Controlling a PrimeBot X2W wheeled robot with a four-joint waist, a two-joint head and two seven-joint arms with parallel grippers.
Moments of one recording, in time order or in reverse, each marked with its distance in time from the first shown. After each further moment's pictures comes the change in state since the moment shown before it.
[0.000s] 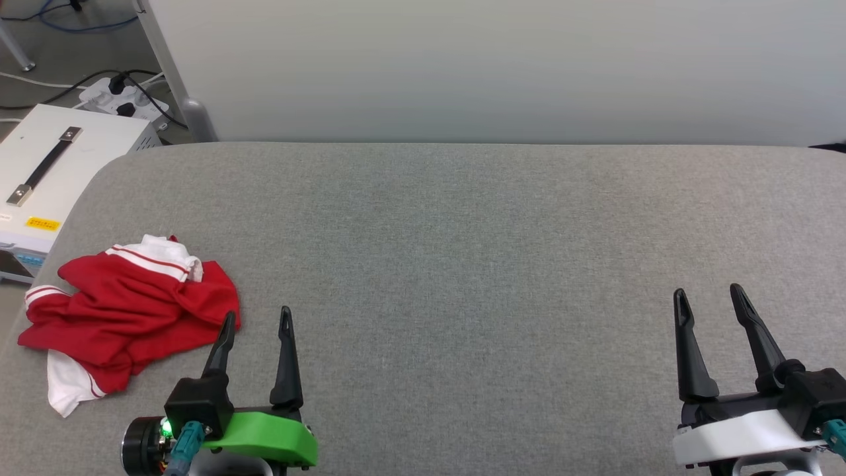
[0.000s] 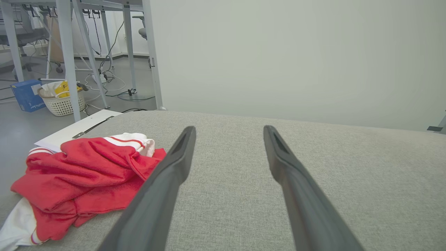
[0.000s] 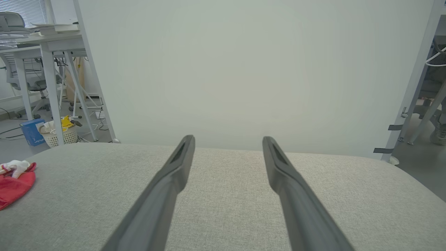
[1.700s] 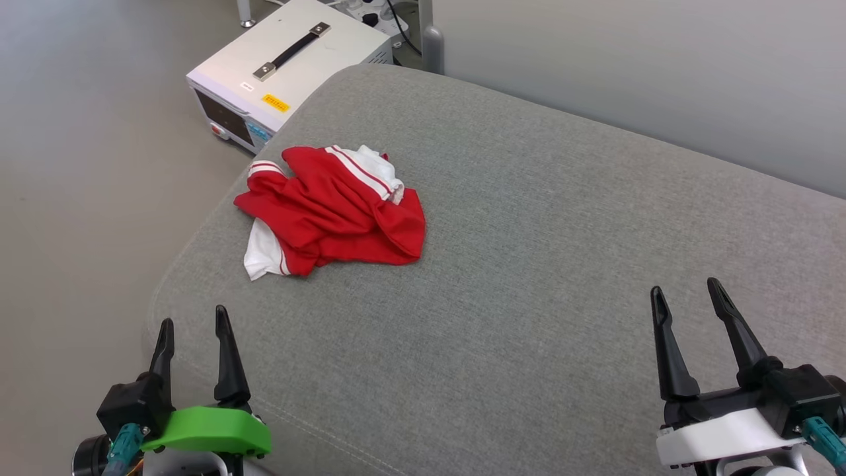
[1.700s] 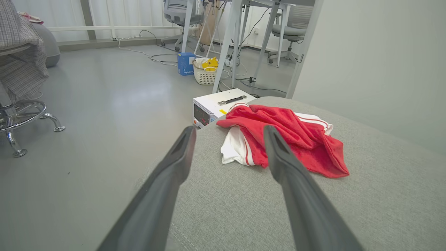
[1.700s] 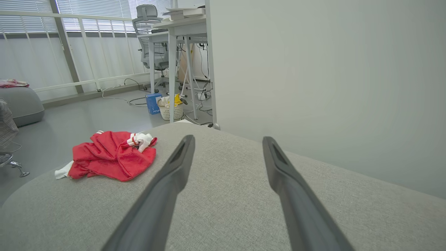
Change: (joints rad) left arm -0.007 -0.001 0.128 0.015 -0.080 0.019 0.000; right arm -0.009 0.001 0.045 -0.011 -0.028 0.000 -0.003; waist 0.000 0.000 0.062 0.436
